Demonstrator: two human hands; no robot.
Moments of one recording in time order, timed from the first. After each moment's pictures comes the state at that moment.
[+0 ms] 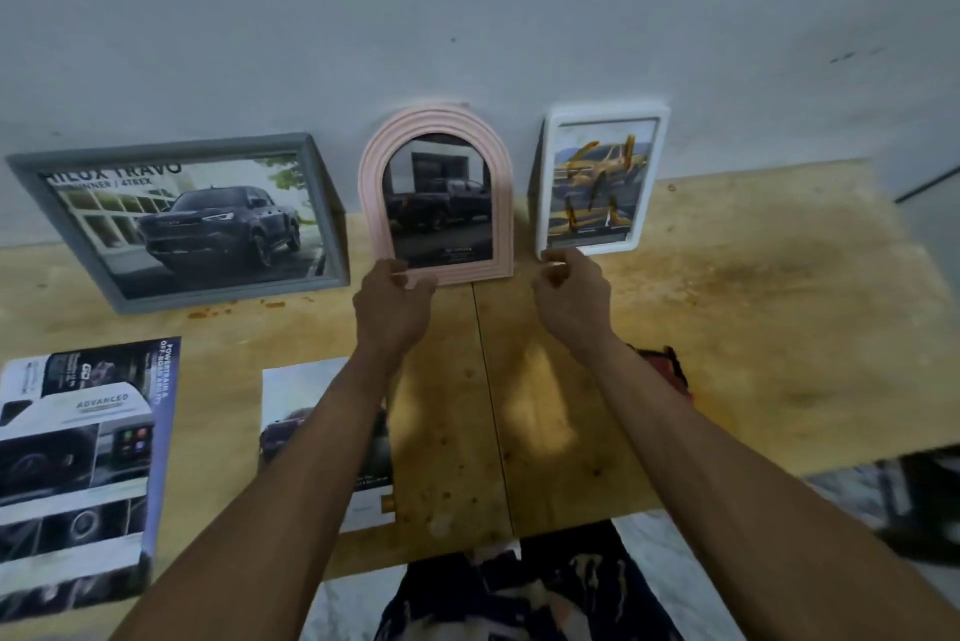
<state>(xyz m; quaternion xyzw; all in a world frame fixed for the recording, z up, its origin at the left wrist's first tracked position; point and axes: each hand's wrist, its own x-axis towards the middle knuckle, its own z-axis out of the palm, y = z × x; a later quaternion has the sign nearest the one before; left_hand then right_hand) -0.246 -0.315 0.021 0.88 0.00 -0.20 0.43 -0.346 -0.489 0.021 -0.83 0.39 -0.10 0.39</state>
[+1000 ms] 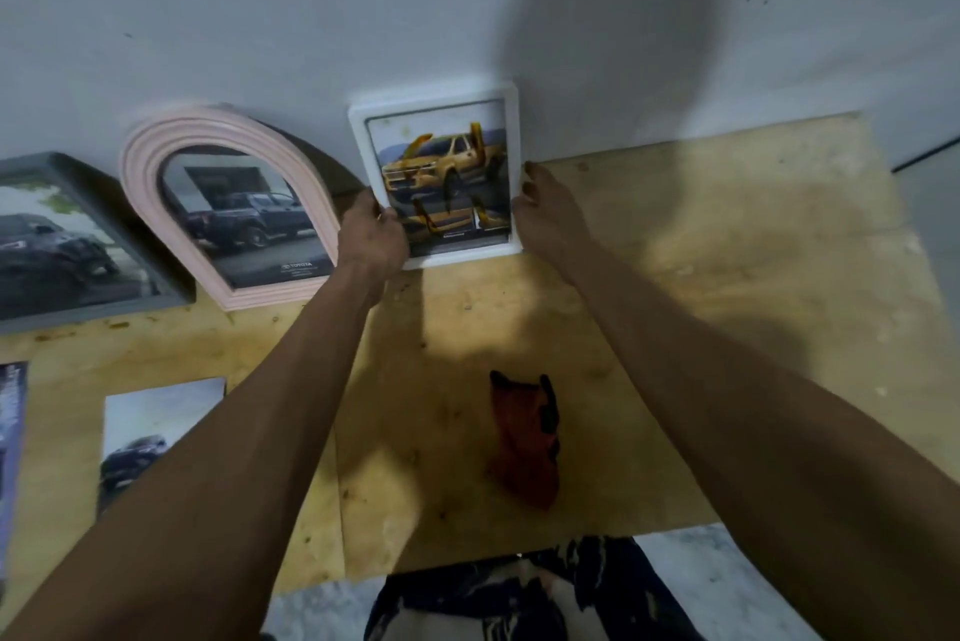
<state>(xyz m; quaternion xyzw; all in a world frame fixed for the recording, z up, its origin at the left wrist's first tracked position) -0.244 -0.553 0.000 0.87 0.04 -0.25 0.42 -0.336 -0.732 -0.001 -0.77 0.36 0.07 0.53</state>
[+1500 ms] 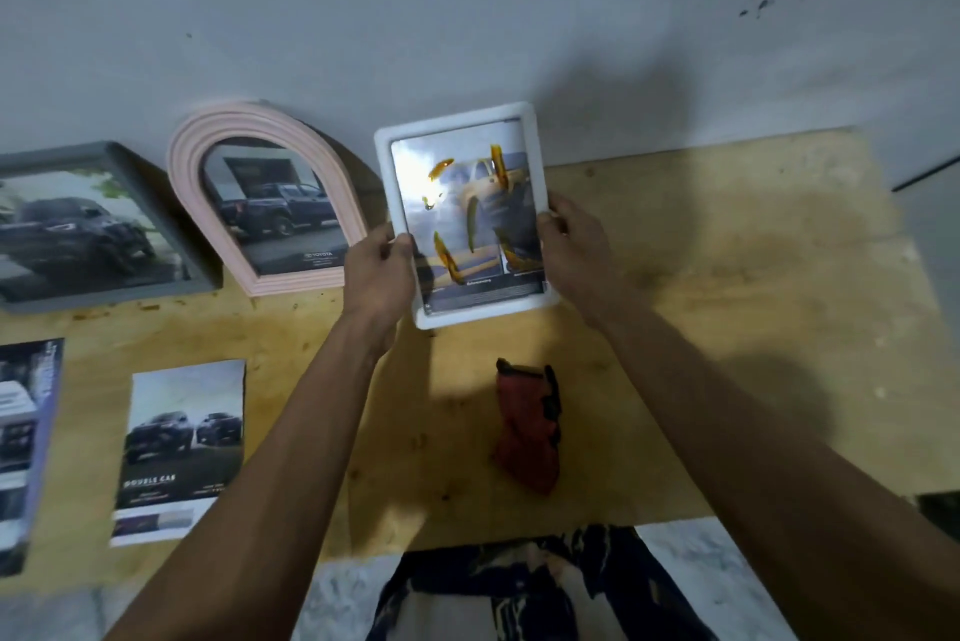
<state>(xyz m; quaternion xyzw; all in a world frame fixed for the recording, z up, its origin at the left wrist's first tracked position) -0.308 -0.531 0.036 0.82 0.08 -0.22 0.53 -0.391 -0.714 0.020 -0.76 0.32 -0.03 0.56</state>
